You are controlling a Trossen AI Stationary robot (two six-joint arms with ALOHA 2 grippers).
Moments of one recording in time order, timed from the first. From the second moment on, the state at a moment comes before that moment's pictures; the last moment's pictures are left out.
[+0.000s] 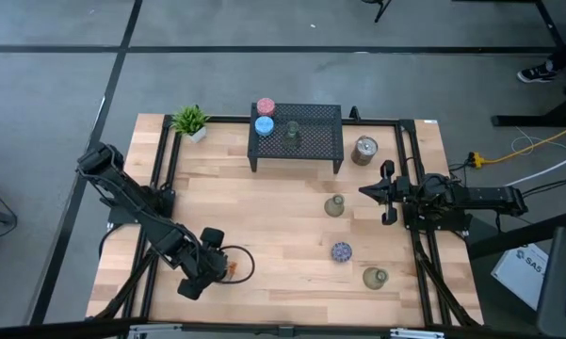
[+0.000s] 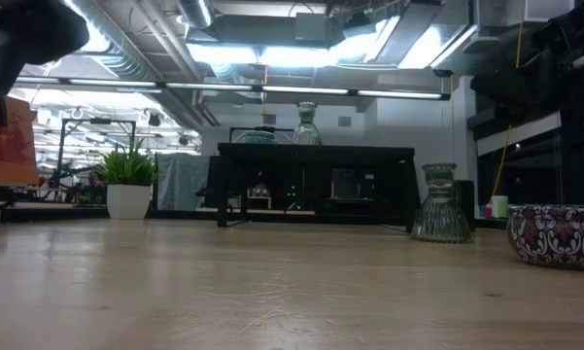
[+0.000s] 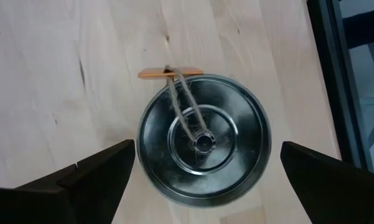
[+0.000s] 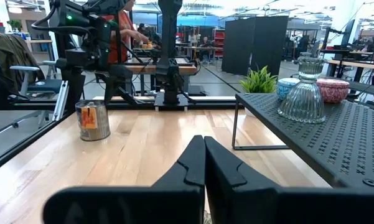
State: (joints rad) left arm -0.73 1.47 1.04 -0.80 -0.10 -0.48; right arm 0.05 0.00 0.01 0.03 0.09 -0.01
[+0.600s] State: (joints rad) left arm -0.73 1.54 1.04 -0.72 -0.11 -0.44; right arm 0.05 0.00 0.01 0.03 0.09 -0.01
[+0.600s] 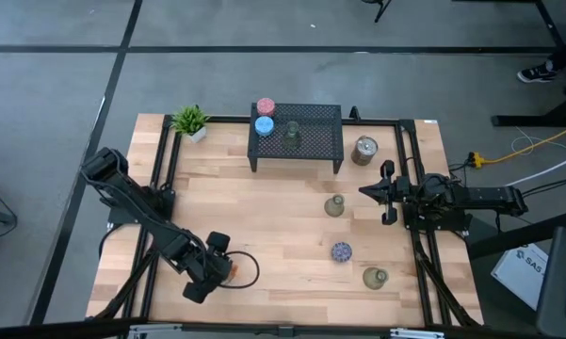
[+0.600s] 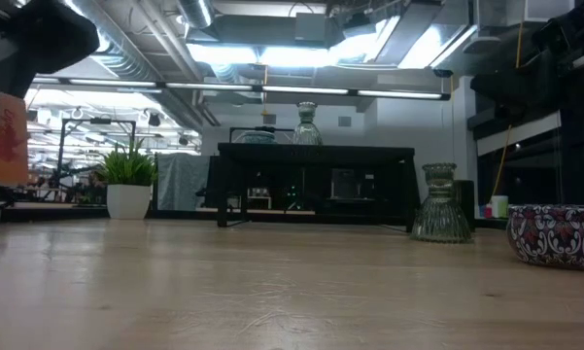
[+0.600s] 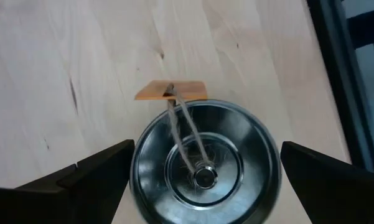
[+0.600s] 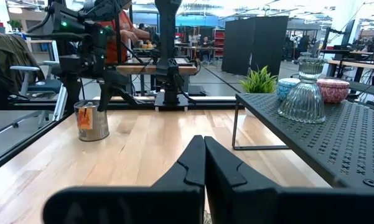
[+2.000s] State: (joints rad) left arm -0.61 1.57 1.09 -0.82 -0.08 -0.45; right arm 0.05 0.00 0.01 0.03 0.09 -0.01
